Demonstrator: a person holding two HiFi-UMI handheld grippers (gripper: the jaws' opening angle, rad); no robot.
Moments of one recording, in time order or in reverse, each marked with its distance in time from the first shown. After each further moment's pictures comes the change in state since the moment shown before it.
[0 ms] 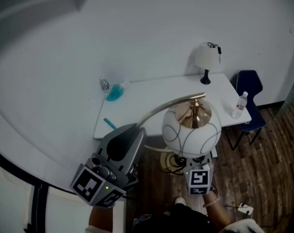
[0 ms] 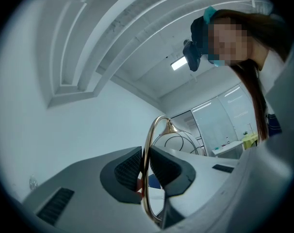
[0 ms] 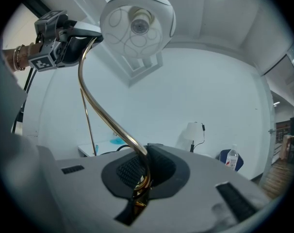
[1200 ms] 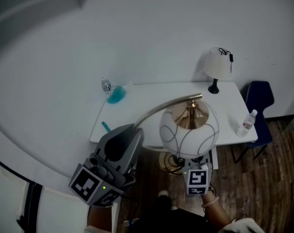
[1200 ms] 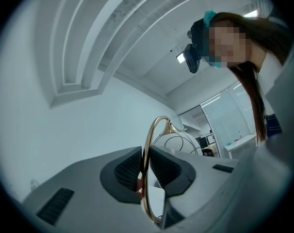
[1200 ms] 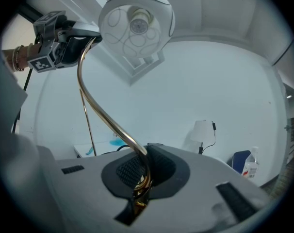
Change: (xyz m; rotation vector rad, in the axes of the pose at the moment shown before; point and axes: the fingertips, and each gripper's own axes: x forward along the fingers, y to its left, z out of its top) left arm 0.100 0.049 -0.038 0.019 0.032 0.098; right arm 0.112 -0.058 -0.004 0.009 0.006 0.112
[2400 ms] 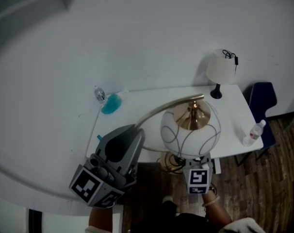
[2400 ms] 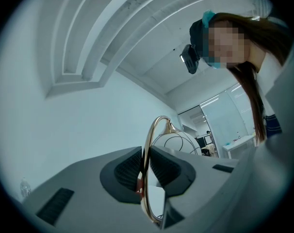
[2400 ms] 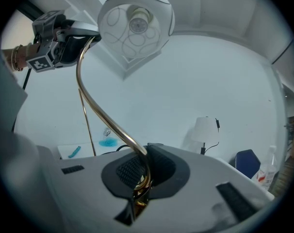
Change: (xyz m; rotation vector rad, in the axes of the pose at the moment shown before) left arm 0.060 0.067 -0.032 -0.034 0.000 -0.054; right arm 0.091 -0.018 -0.006 0.012 0.006 -0.050
